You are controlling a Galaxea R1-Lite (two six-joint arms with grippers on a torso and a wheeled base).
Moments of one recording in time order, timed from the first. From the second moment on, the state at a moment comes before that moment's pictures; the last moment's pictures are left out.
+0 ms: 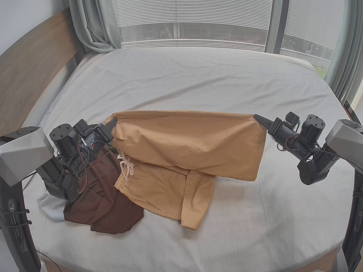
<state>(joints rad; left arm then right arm) -0.11 2.23 -0.82 -1.54 -0.25 -0.63 0.11 2.28 -0.97 -1.47 0.53 0.76</state>
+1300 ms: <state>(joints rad) -0.11 2.49 -1.21 -1.43 -0.21 -0.69 0.06 2.51 -1.28 -1.38 0.52 0.76</state>
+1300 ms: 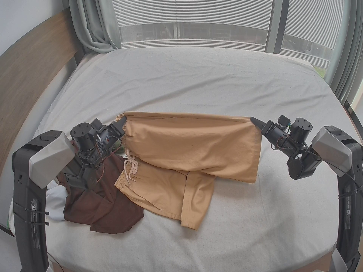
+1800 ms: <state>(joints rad) -0.12 2.49 -1.27 -1.39 -0.20 -0.73 0.06 2.53 -1.29 -1.38 0.52 0.75</state>
